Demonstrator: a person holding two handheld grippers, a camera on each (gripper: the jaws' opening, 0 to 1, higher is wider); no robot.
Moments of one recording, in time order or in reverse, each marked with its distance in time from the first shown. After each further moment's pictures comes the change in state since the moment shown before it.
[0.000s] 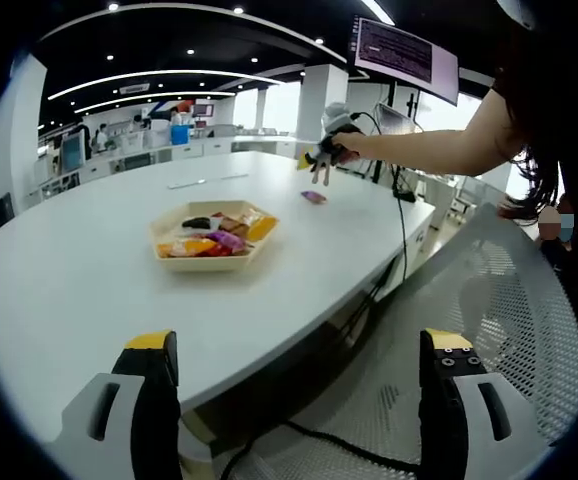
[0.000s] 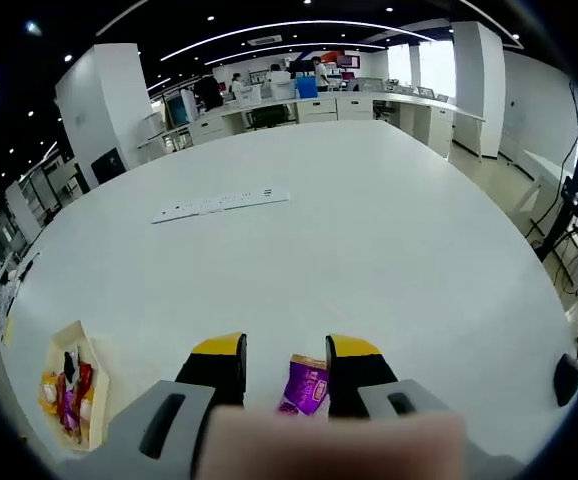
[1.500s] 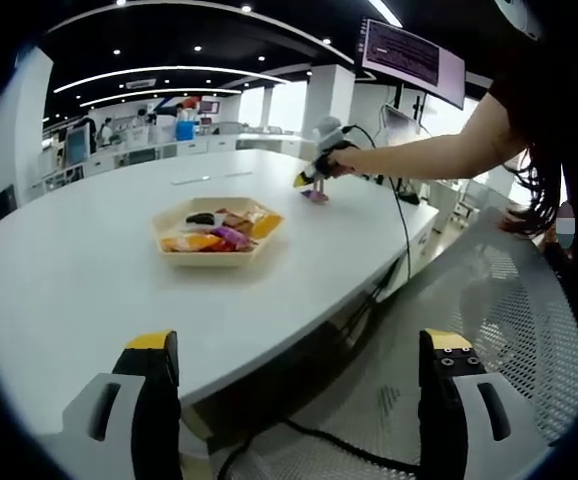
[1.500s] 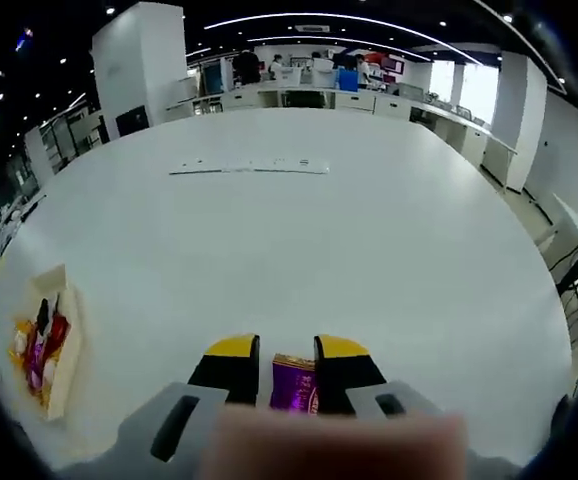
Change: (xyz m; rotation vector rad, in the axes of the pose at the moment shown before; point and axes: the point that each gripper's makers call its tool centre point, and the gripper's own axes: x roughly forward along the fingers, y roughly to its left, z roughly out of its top) left arm 0.000 0.002 -0.001 -0.027 0.005 0.016; right arm 0.027 0.030 -0.028 -0.181 0.049 0.065
